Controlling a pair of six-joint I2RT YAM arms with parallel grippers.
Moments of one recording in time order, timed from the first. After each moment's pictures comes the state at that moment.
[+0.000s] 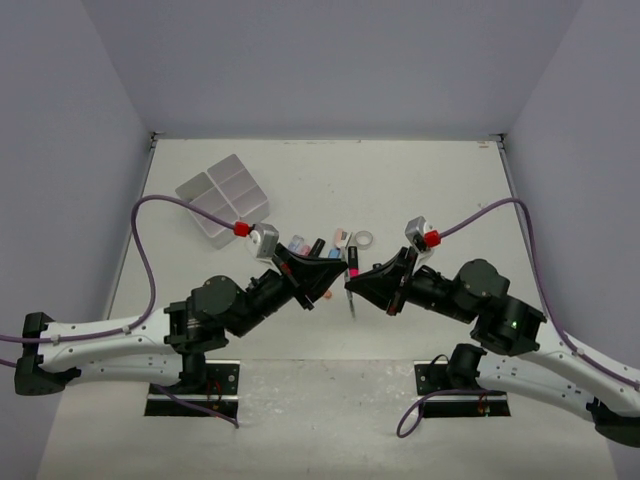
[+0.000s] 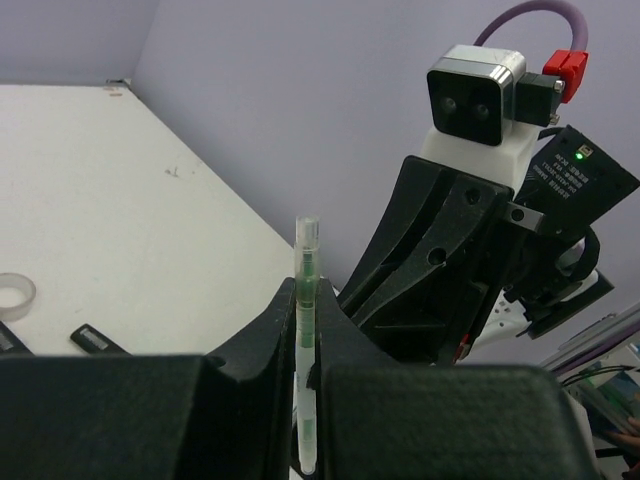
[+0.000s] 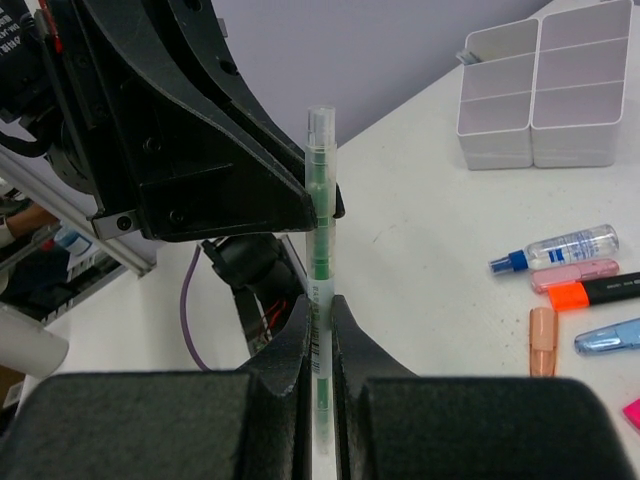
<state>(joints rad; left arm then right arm) -1.37 0.87 0.76 0.29 -0.43 -0.51 1.06 0.63 0.79 -0.16 -0.11 0.45</state>
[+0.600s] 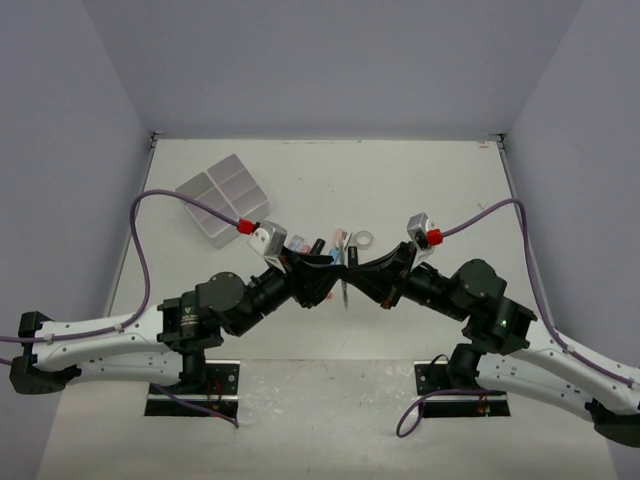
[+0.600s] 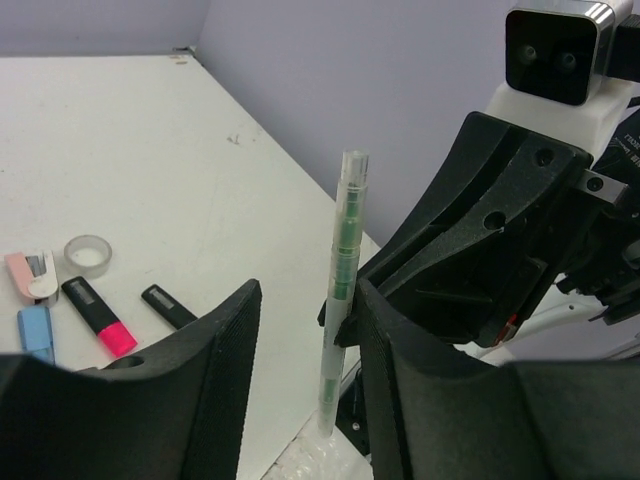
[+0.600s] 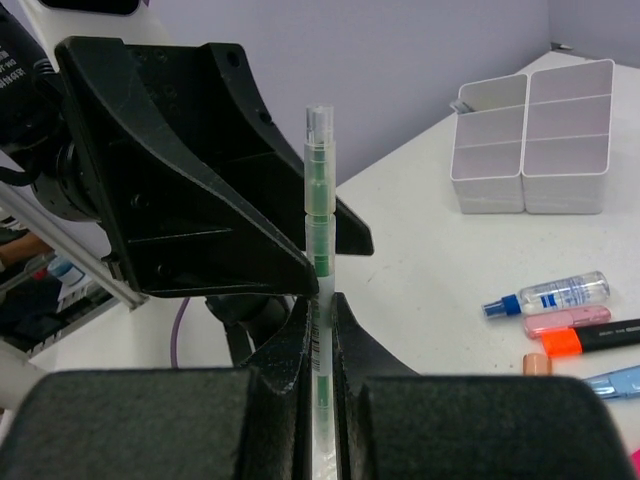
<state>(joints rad) -1.38 0.87 0.85 0.09 -0.51 -0.49 1.05 0.65 0.75 -0.01 -0.09 0.43</state>
